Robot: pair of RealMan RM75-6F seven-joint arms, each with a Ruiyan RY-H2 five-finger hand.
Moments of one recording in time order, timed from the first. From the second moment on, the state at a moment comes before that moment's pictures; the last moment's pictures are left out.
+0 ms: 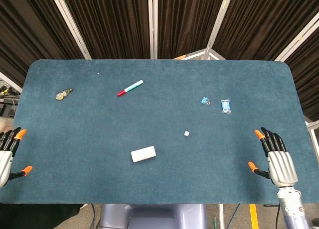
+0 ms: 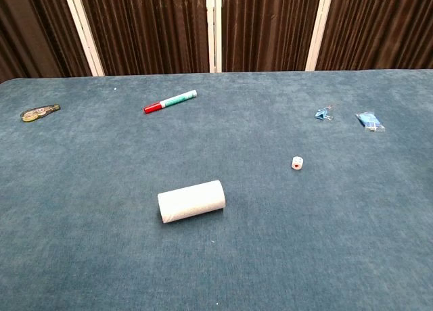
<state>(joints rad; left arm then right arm) -0.08 -1.05 -0.02 -1.68 1.47 1.45 0.09 0.12 -1.24 0.07 -1.59 -1.52 1.47 0.03</state>
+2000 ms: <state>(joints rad) -0.10 -1.04 -0.04 -1.65 1.43 1.40 -0.01 0.57 -1.80 0.30 -1.29 -0.98 1.01 -0.28</state>
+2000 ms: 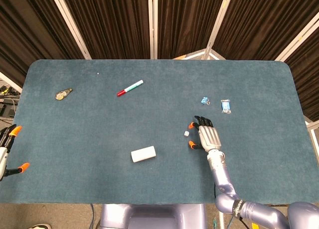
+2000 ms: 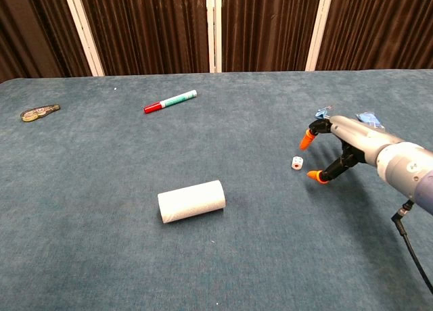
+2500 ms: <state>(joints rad) -0.10 -1.04 -0.03 -1.65 1.44 1.40 0.00 0.62 -1.86 0.31 -1.22 -0.96 0.99 -0.26</state>
